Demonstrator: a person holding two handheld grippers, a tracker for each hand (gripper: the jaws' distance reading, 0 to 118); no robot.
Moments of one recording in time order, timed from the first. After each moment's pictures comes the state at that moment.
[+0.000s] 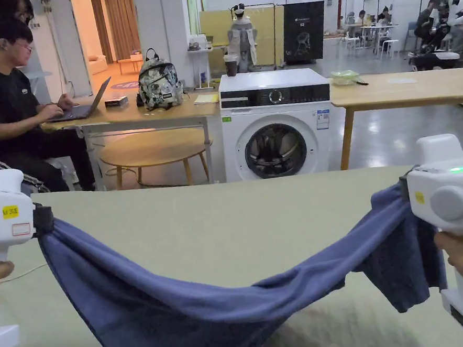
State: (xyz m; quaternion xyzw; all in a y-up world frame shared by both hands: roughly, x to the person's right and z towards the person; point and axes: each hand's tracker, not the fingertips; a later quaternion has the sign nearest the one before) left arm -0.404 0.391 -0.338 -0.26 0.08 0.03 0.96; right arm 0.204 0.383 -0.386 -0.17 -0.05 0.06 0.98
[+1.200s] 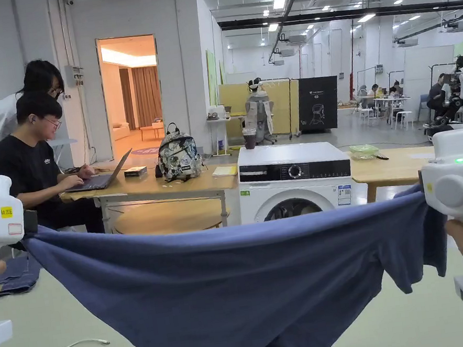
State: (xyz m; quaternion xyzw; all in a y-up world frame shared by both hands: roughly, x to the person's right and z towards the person) left arm -0.449 0.479 -0.430 -0.19 0.16 0.04 0.97; right arm 0.189 0.483 -0.508 -0.09 -0.10 0.06 0.99
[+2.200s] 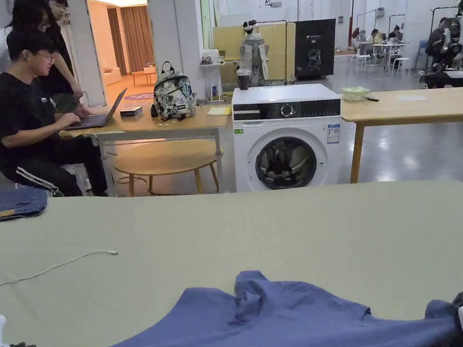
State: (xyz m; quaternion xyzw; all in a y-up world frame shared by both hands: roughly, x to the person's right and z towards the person) left arm -0.426 0.222 -0.196 -0.31 0.12 0.08 0.94; right arm 0.237 0.243 -0.283 -0.25 -0.08 0.09 0.96
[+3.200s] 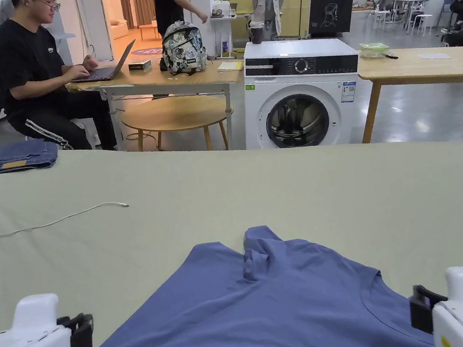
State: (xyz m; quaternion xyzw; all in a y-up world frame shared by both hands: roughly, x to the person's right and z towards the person) left arm -0.356 0.191 -0.177 -0.27 0.08 0.06 0.96; right arm 0.172 0.211 -0.244 -0.22 -0.03 0.04 0.97
